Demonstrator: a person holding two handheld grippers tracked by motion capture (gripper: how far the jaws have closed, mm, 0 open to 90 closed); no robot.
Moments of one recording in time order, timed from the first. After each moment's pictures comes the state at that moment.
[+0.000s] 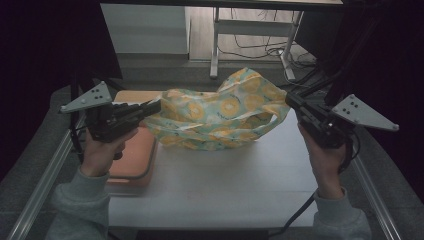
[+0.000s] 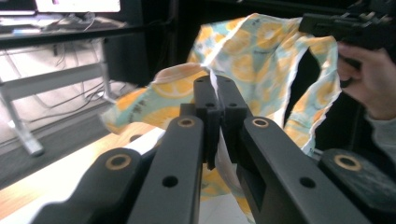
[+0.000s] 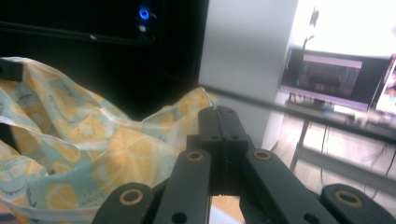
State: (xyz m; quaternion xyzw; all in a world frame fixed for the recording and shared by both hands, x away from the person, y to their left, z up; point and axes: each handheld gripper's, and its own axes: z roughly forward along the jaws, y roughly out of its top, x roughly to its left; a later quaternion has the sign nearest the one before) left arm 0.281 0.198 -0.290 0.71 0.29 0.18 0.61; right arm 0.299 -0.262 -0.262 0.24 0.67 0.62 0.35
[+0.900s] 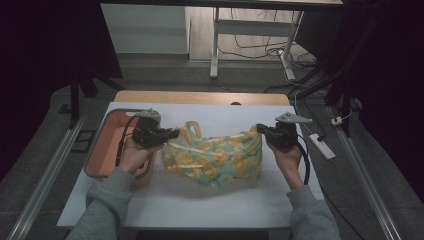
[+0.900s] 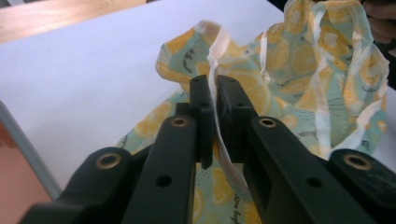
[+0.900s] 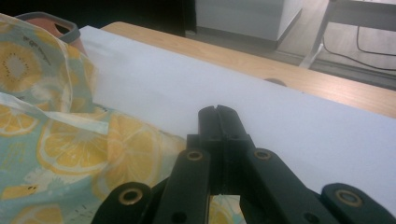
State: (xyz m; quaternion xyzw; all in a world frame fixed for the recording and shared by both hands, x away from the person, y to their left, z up) left arm 0.369 0.169 -0.427 0.79 0.41 0.07 0.46; right arm 0.412 -0.250 -0.430 0.38 0.77 0.47 0.21
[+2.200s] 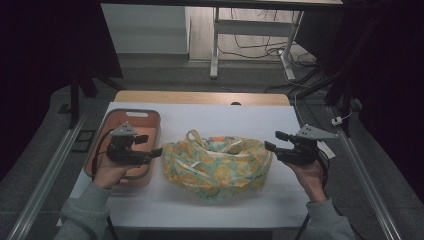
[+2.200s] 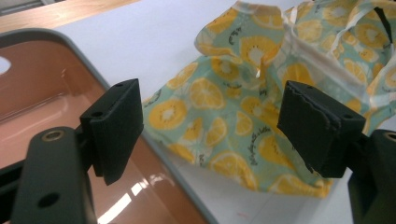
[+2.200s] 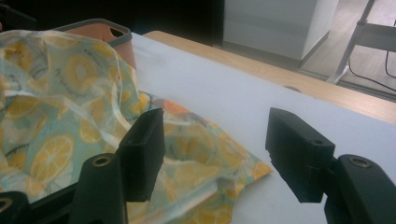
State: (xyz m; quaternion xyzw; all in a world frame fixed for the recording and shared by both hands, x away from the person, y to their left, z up) left arm 0.311 0.218 -0.431 0.79 0.41 0.12 0.44; right arm 0.360 -0.291 -0.414 0.32 0.77 0.51 0.20
